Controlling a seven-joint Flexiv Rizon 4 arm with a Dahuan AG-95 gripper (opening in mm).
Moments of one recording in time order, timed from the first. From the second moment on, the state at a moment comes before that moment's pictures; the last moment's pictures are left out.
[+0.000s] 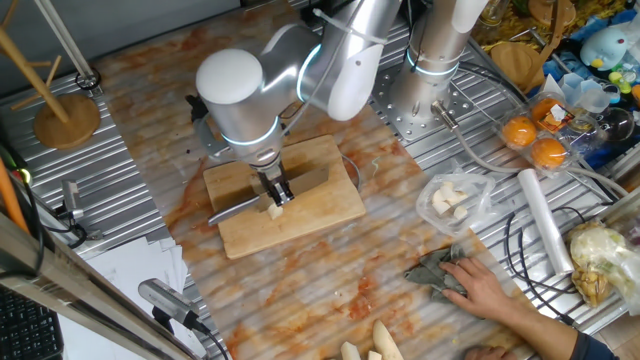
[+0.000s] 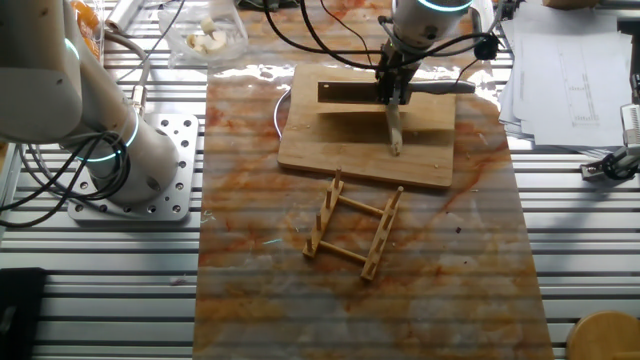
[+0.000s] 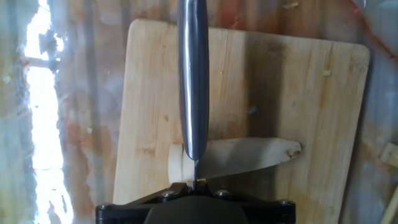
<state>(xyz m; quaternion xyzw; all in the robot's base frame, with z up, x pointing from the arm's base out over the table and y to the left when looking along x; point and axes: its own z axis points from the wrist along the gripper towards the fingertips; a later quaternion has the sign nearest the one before) 0.475 0.124 0.050 0.00 -1.00 -0.02 0.06</state>
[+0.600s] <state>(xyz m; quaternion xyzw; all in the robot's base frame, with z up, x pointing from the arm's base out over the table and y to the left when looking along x) 0.475 0.124 0.049 0.01 -1.00 -0.02 0.08</state>
